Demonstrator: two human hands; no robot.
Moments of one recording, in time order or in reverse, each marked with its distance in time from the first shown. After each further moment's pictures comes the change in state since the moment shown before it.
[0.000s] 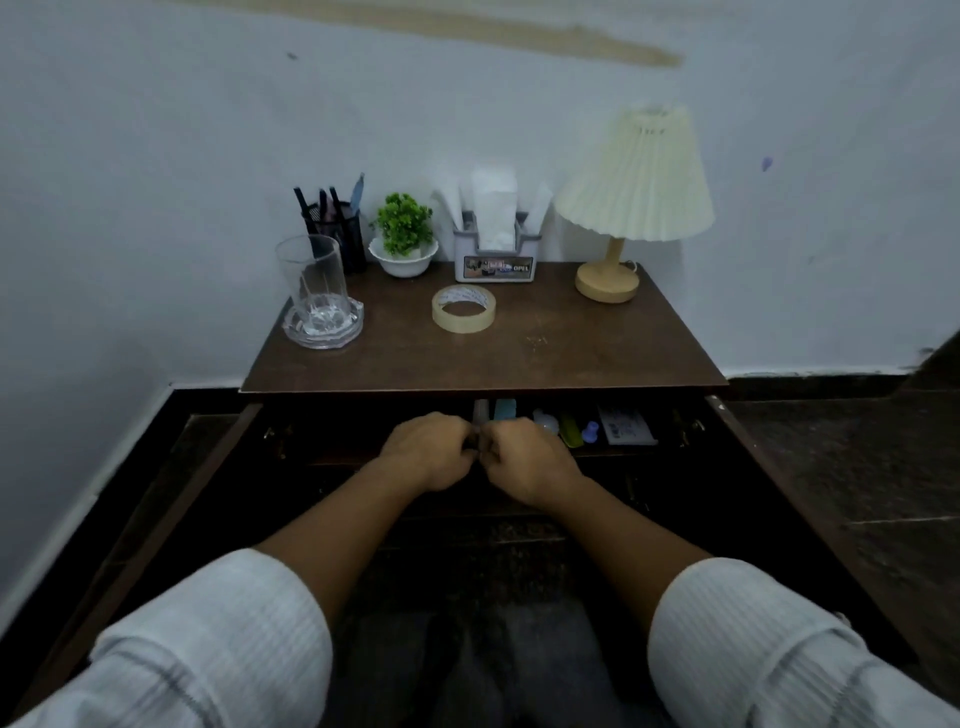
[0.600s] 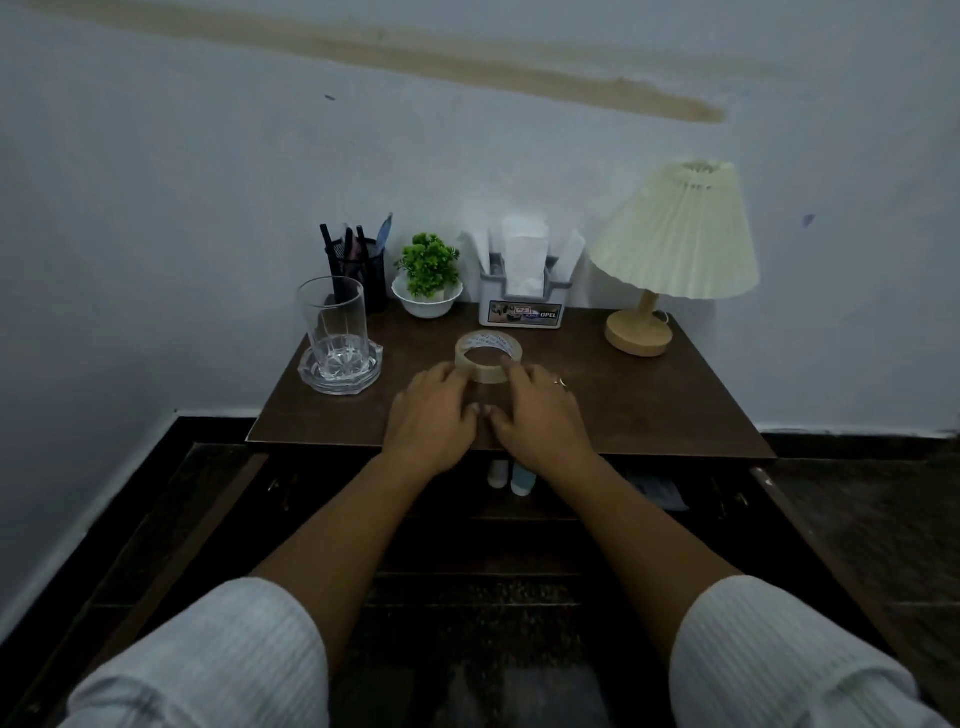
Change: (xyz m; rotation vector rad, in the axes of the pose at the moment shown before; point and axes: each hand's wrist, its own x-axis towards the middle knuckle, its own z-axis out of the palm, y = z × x) left_hand 0.051 -0.026 -0.047 -0.114 0.471 -0.055; right_hand 0.095 0.001 -0.038 -0.041 0.324 0.035
